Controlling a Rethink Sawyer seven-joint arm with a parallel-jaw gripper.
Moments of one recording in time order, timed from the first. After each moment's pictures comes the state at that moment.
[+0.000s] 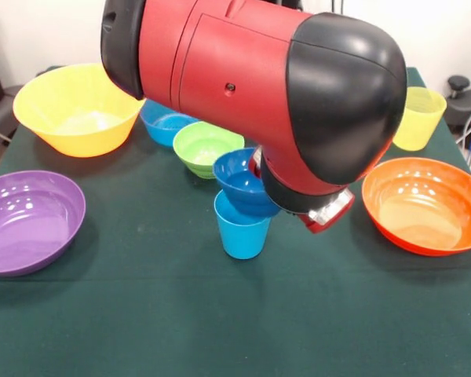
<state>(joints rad) -0.09 0.28 -1.04 0.36 0.97 1.60 2.19</state>
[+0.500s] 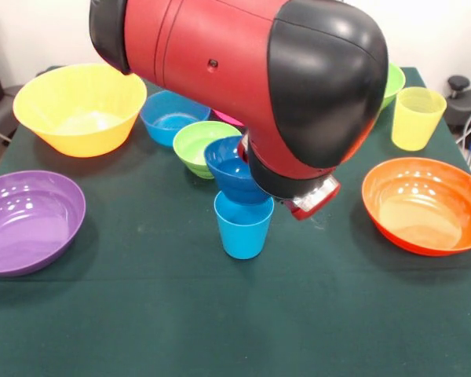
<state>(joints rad) -0.07 0.24 -1.00 0.45 0.91 1.57 2.19</state>
